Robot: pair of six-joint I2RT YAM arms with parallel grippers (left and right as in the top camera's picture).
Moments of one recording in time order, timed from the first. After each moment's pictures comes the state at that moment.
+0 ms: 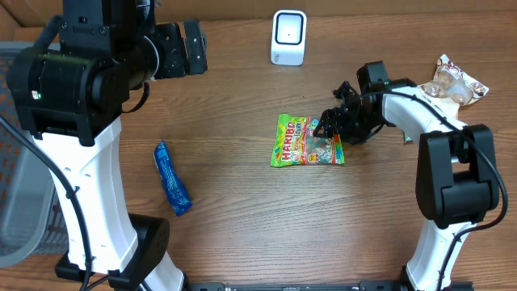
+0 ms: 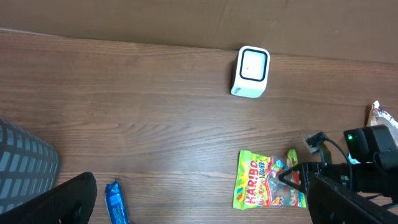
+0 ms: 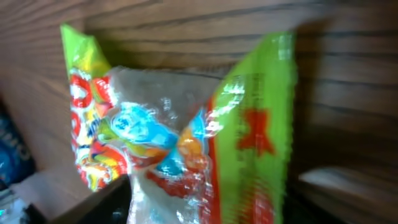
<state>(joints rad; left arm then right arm) -0.18 1.85 2.77 -1.69 -0.01 -0.26 0.16 2.08 1.38 -0.75 -0.58 0.13</state>
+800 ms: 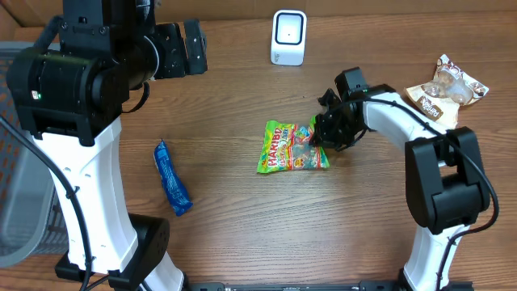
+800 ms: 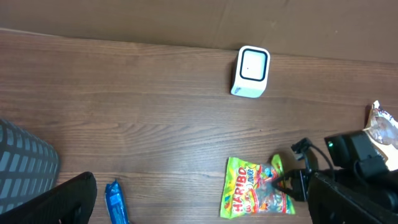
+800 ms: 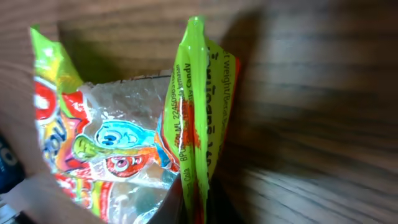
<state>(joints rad) -0.18 1.85 2.77 -1.69 -0.01 -0.26 0.26 2.05 1.39 -0.77 -0.47 0.25</state>
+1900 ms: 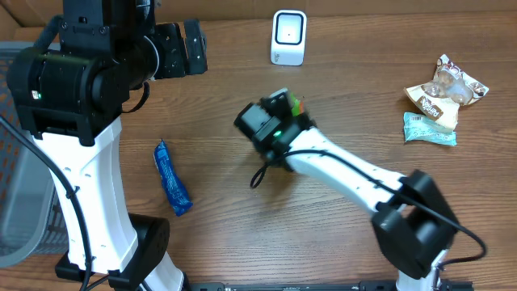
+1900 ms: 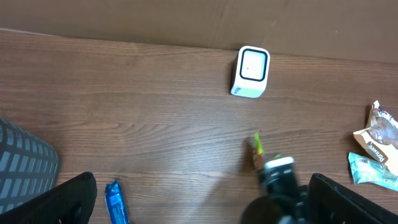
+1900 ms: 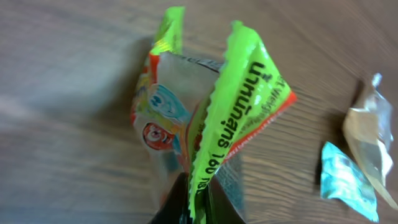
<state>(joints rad) -0.18 1.85 2.77 -1.69 -0.01 -0.26 0.82 1.96 1.50 -0.90 0.68 0.36</state>
